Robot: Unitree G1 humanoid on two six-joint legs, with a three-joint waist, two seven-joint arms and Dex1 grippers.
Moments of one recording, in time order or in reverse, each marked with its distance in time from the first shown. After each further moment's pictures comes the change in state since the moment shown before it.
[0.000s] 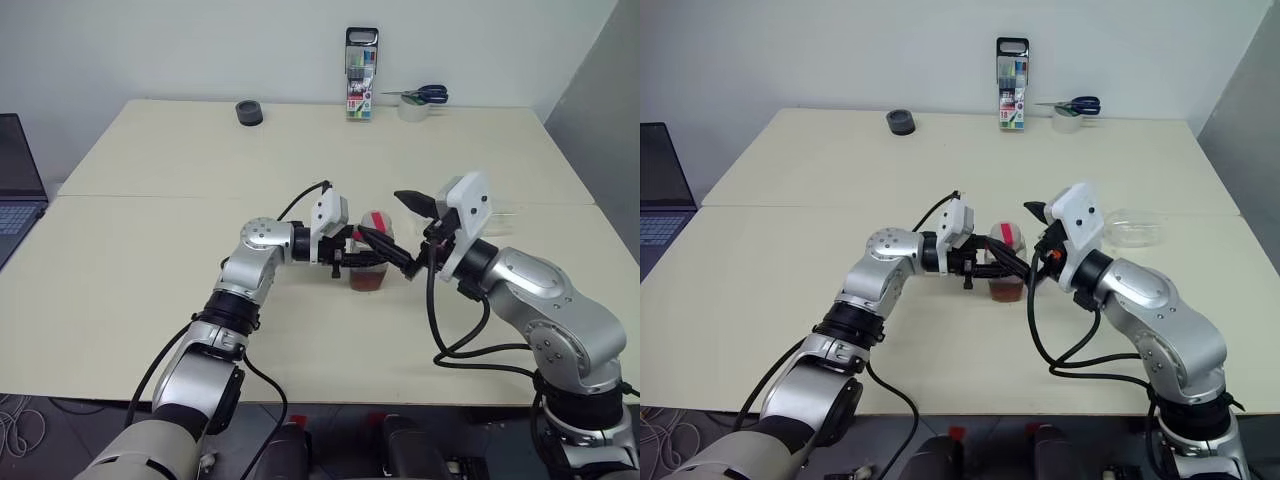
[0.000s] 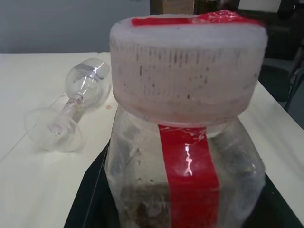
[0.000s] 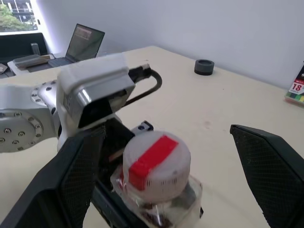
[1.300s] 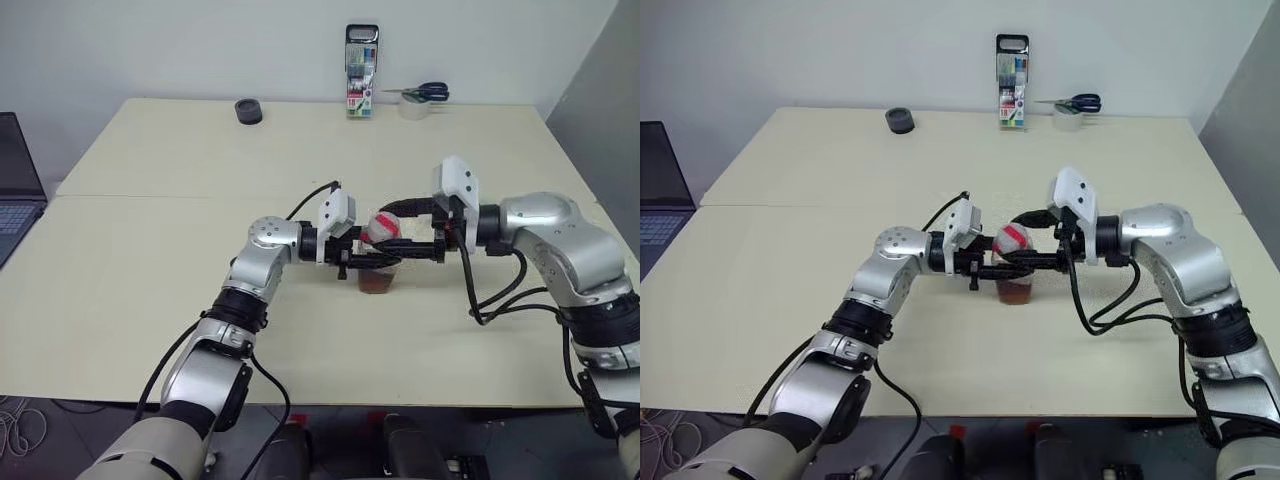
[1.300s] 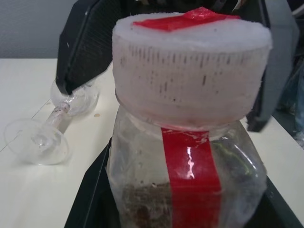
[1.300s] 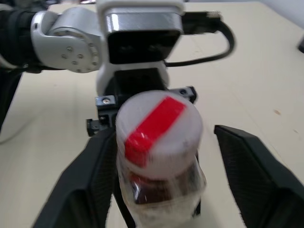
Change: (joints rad) left arm -0.022 -0.038 0.018 0.025 -0.009 0.013 -0.018; right arm -0.215 -0.266 0.071 0.429 -0.058 -0.197 0.605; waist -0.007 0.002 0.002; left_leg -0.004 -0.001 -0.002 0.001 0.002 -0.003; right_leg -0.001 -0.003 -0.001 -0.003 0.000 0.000
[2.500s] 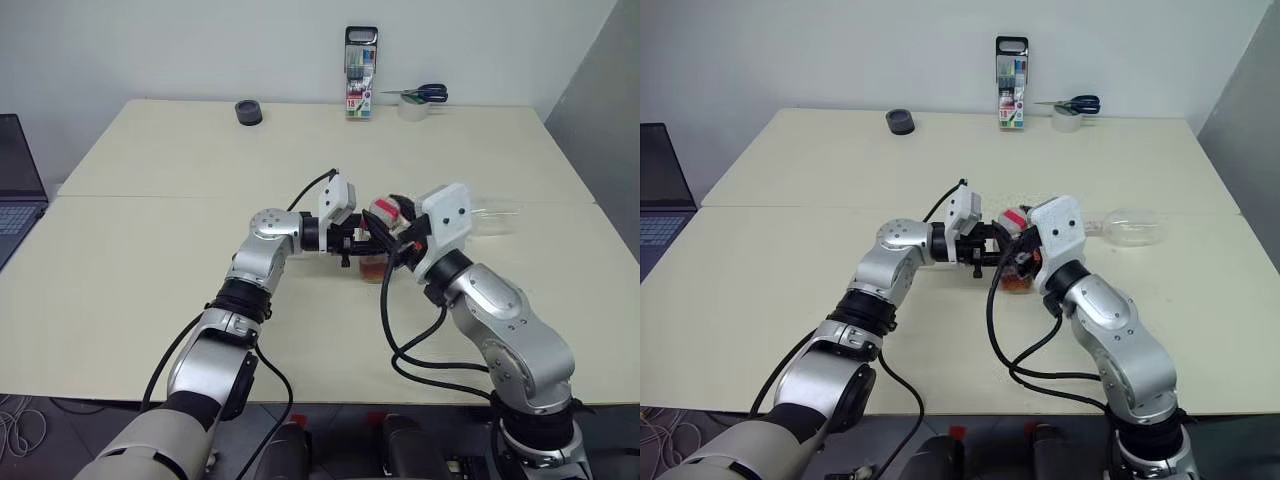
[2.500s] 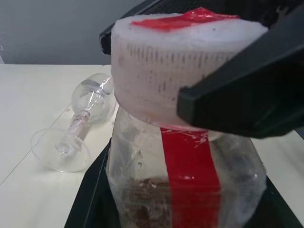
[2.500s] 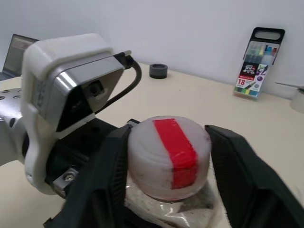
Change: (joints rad) left arm -0.059 -0.018 0.025 0.083 0.017 -0.031 0.018; right arm 0.301 0.473 0.036 -0.472 -0.228 0.148 -0.800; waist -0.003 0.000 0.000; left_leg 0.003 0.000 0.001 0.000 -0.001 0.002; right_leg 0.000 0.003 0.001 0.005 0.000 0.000
